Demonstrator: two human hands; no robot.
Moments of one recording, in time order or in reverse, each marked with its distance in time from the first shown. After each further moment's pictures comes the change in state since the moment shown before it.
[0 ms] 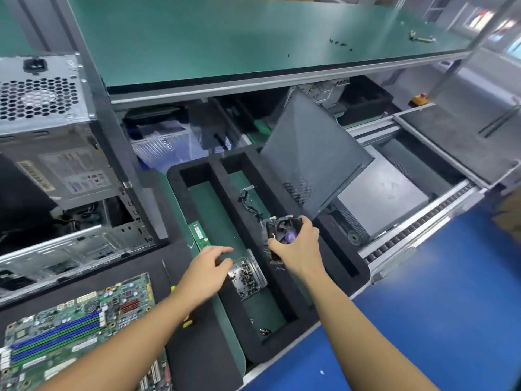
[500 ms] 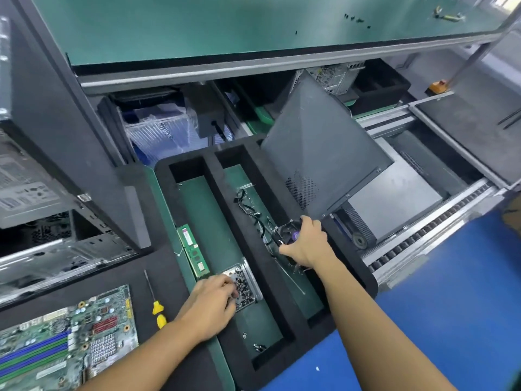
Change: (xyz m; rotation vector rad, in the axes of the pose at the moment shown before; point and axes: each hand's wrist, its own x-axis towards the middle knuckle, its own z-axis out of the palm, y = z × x) left_hand 0.020 -0.043 0.055 0.484 -0.140 0.288; right_hand 0.090 0.025 -0.002 -0.447 -0.242 0.074
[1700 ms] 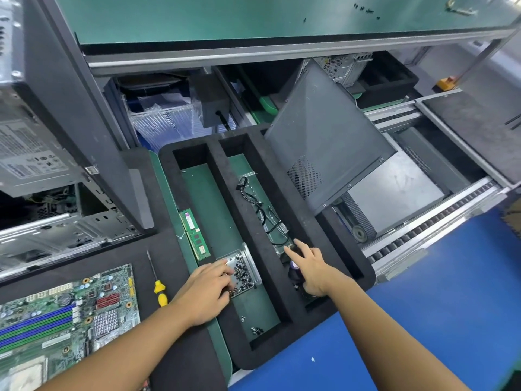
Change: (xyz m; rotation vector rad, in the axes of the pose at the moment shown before) left_hand -0.012 -0.012 0.007 0.050 -0.045 0.083; right_hand -0.007 0.092 0.047 -0.517 -0.332 -0.406
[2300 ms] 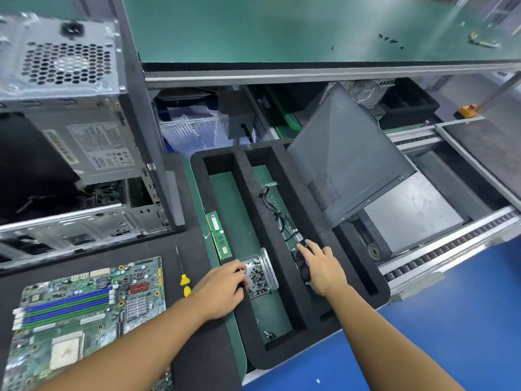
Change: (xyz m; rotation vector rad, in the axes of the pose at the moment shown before) left_hand -0.014 0.006 -0.022 -0.074 0.040 -0.045; right_hand 0.007 -0.030 -0.009 -0.166 0.311 0.091
